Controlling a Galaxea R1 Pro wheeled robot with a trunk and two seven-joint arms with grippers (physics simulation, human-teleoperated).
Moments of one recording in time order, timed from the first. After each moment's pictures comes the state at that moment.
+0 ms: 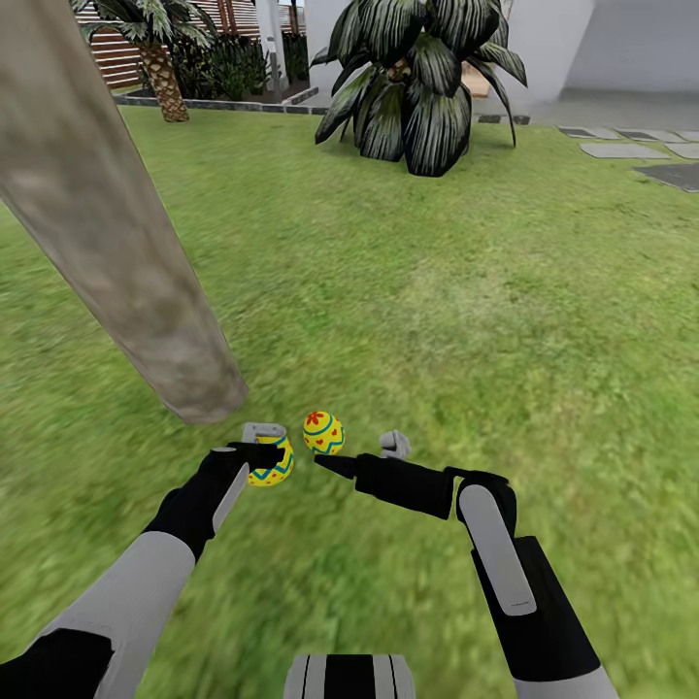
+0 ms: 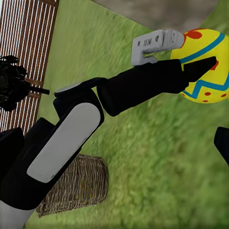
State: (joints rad) left arm -0.84 -0.01 -0.15 -0.74 0.09 0.50 0.07; right arm -0.48 0.11 0.17 -1.59 -0.82 1.04 0.20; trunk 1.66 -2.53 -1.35
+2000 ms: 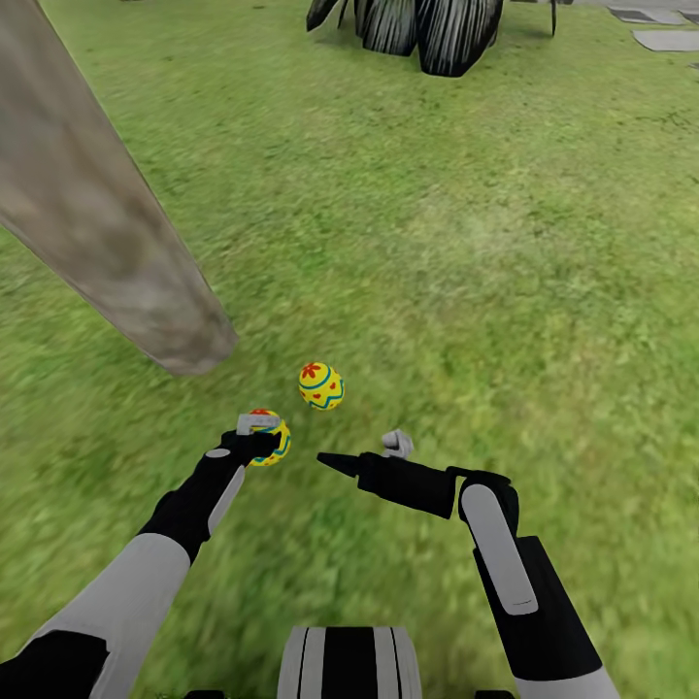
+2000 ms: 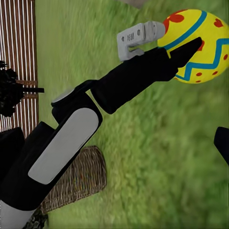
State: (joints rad) left arm -0.83 0.01 -0.15 -0.73 0.09 0.30 0.07; right arm -0.48 0.11 0.15 -1.59 -0.82 1.04 0.20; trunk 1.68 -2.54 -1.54
